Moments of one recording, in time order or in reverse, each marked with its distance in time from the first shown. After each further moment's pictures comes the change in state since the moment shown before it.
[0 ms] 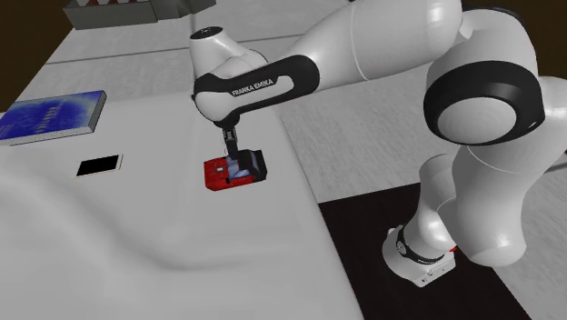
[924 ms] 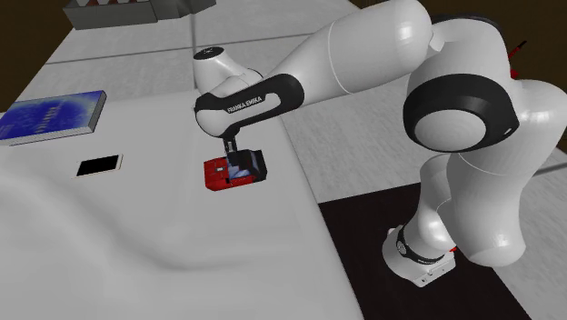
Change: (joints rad) arm -0.018 0.075 0.013 -0.021 0.048 0.086 -0.036
